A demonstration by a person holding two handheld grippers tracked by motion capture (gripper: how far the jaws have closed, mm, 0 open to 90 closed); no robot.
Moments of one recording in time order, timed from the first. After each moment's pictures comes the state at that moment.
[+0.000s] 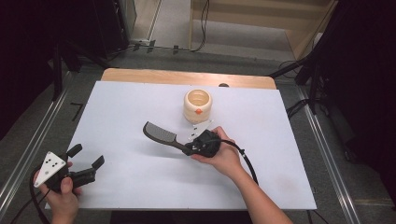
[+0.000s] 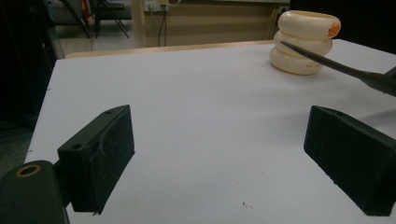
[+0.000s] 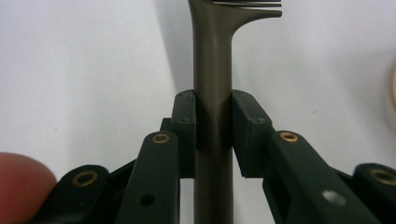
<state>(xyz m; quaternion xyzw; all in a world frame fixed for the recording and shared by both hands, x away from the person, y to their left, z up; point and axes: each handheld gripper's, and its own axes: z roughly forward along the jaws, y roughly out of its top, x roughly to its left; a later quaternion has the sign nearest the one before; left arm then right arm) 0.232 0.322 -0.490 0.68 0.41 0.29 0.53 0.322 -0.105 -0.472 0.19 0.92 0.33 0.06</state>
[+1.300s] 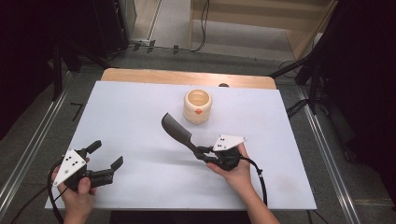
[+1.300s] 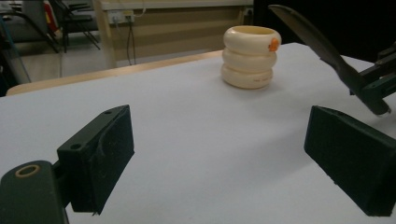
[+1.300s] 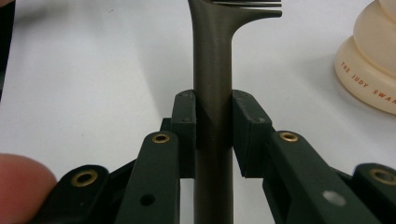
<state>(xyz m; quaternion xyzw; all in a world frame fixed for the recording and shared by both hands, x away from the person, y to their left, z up) 0.226 0.261 -0.459 0.71 0.35 0.27 0.54 0.277 -0.157 -0.490 0.24 0.84 0.47 0.11</state>
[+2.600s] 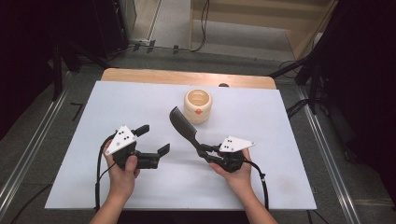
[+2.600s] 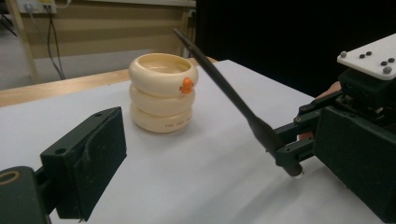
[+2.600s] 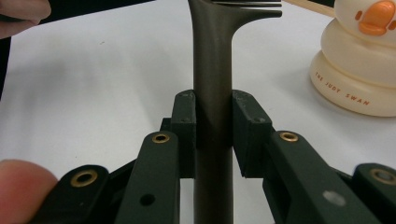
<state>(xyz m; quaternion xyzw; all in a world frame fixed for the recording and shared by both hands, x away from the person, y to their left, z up) 0.265 0.150 -0.426 0.73 0.32 0.17 0.58 0.271 -0.166 -0.496 0.27 0.80 0.52 0.13</state>
